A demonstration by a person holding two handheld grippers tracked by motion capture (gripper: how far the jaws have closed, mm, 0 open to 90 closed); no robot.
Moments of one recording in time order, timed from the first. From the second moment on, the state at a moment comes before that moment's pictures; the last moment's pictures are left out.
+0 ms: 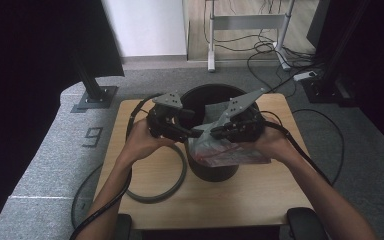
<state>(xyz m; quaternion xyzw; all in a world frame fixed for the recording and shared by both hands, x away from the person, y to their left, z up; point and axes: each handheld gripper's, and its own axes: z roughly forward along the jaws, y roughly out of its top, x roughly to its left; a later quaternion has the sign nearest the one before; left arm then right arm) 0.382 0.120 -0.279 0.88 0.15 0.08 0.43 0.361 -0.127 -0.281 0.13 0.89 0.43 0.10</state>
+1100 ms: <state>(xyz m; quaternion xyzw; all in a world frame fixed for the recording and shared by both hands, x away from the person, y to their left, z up) 0.383 0.122 -0.291 0.89 0.17 0.08 0.42 0.306 -0.185 -0.315 0.15 0.88 0.44 0.07</state>
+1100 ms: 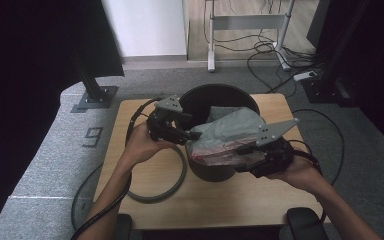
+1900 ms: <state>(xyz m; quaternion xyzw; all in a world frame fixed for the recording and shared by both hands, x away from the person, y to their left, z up) 0.381 0.121 -0.289 0.89 0.16 0.09 0.42 0.326 -0.144 -0.290 0.14 0.87 0.47 0.07</state>
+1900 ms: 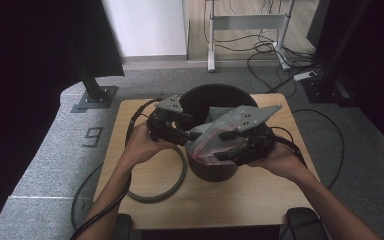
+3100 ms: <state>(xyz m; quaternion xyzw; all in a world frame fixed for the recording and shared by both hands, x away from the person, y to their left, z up) 0.374 0.106 -0.262 0.90 0.20 0.06 0.38 0.342 -0.129 -0.290 0.15 0.89 0.43 0.08</state>
